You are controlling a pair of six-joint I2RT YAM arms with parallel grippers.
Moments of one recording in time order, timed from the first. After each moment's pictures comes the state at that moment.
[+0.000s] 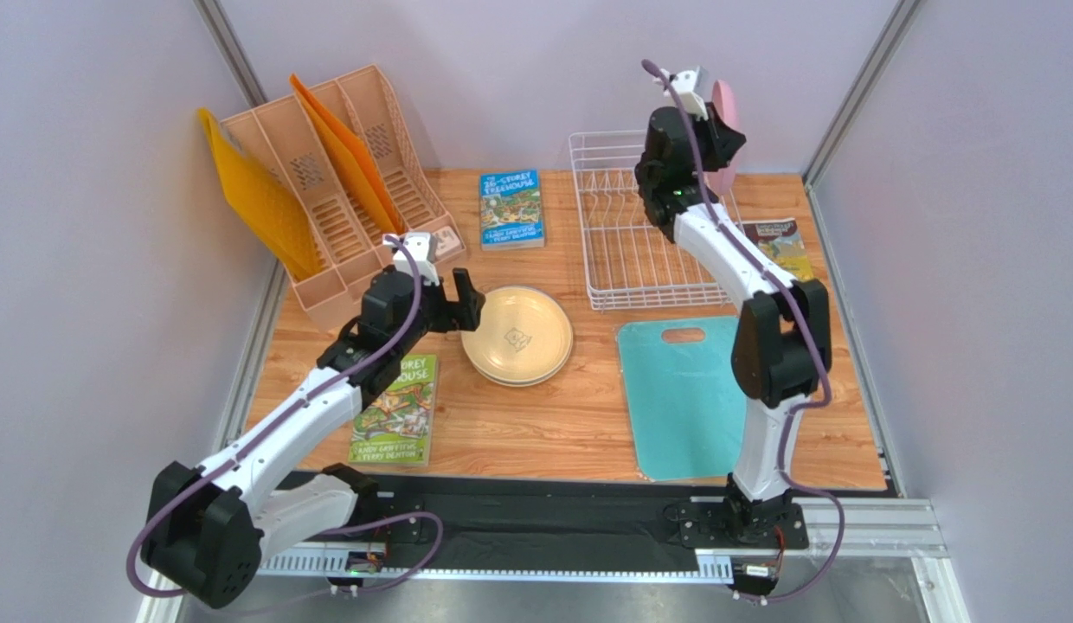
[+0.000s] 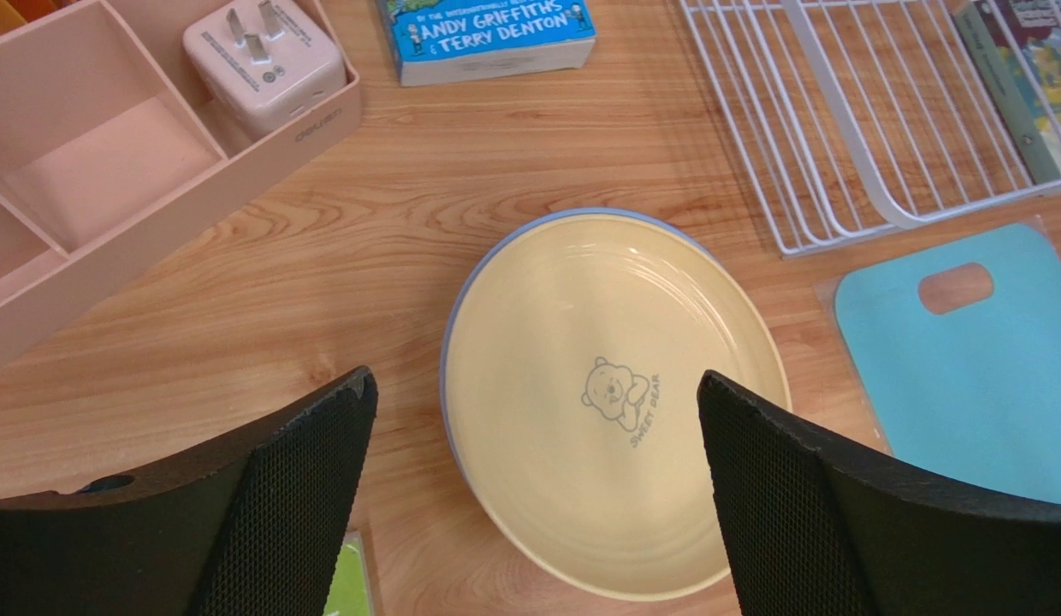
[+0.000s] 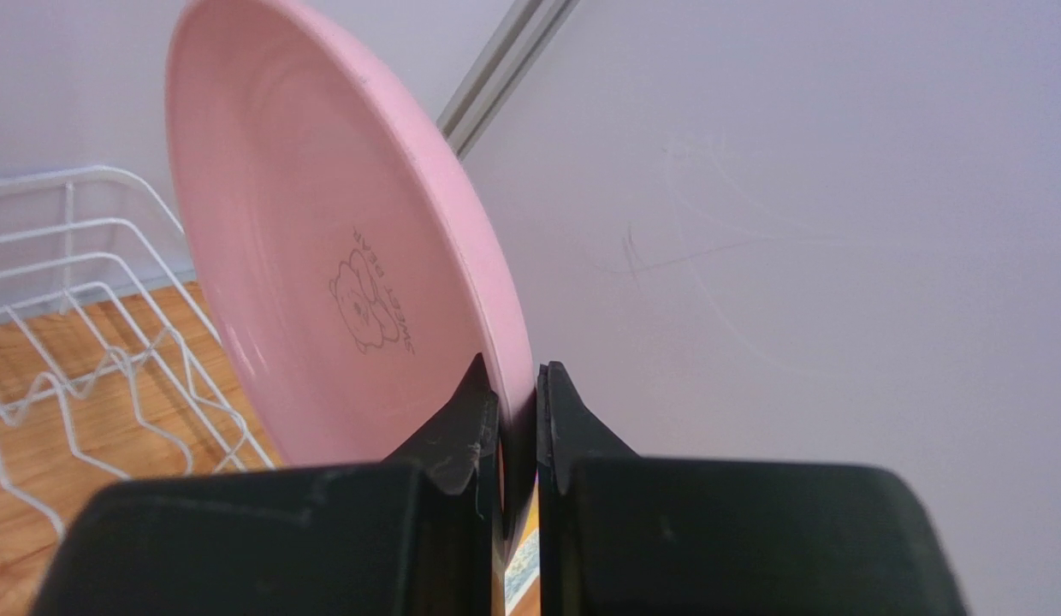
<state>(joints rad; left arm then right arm) -0.46 1.05 0.68 0.00 -0.09 -0.32 0.33 2.00 1.74 0.33 1.15 -0.66</state>
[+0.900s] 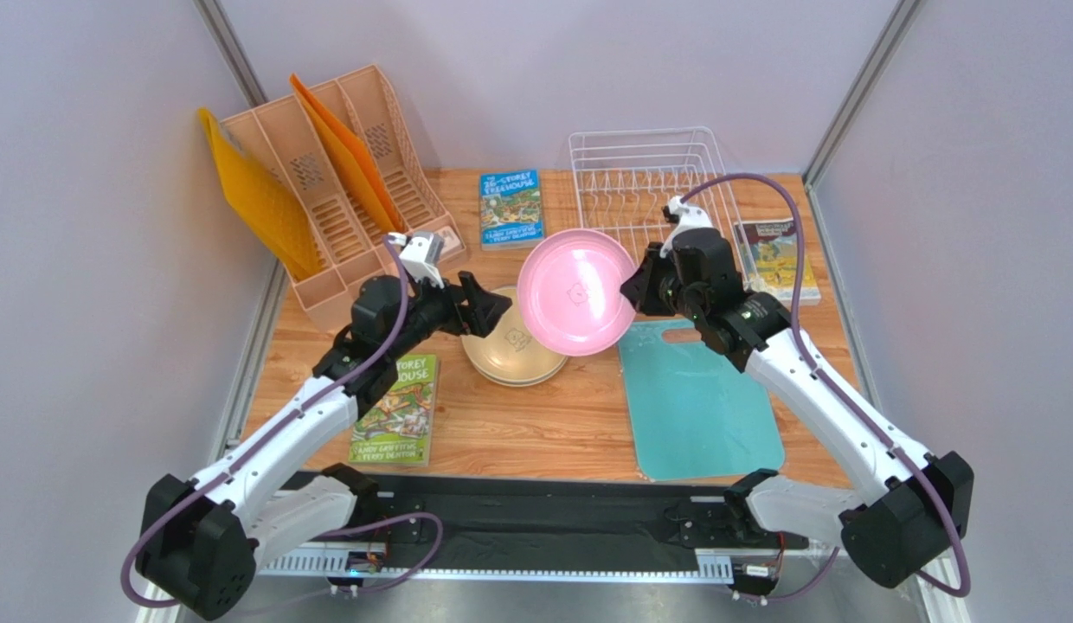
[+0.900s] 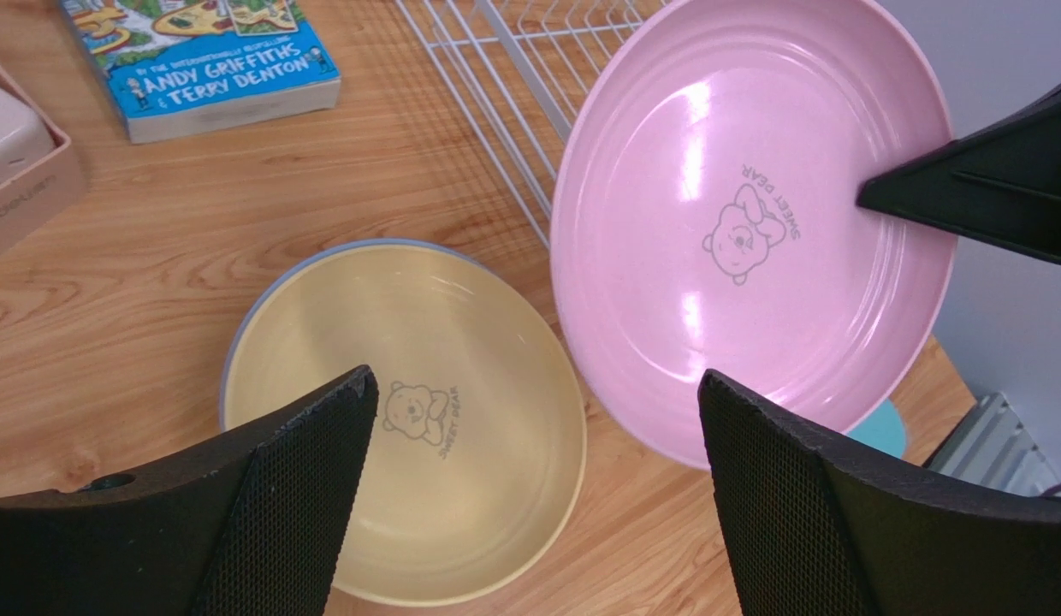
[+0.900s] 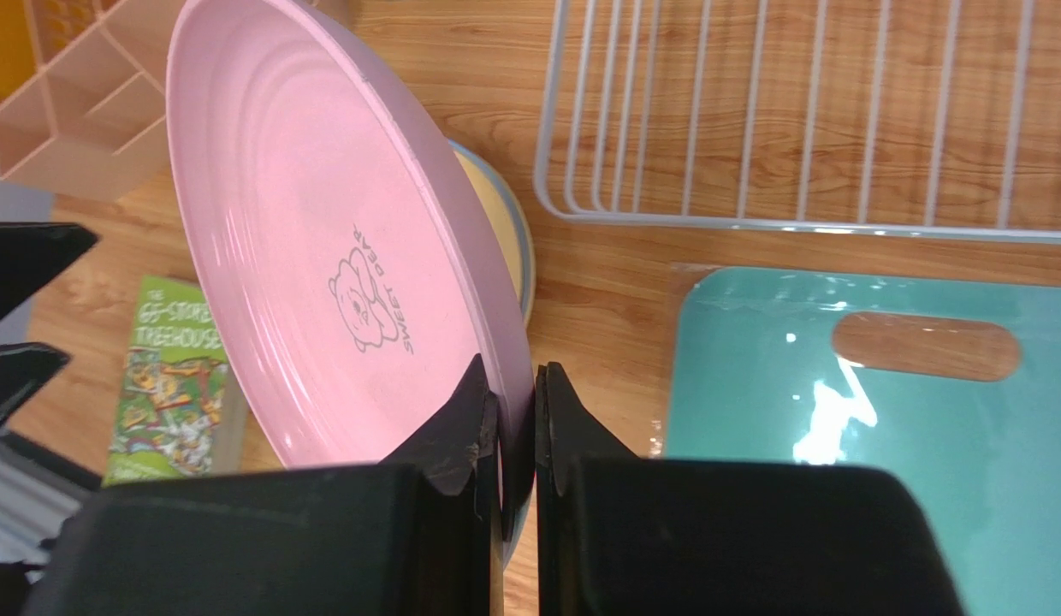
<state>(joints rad) -0.47 0.99 0.65 0.13 0.20 -0.43 0.51 1.17 1.07 -0.47 0.05 0.46</state>
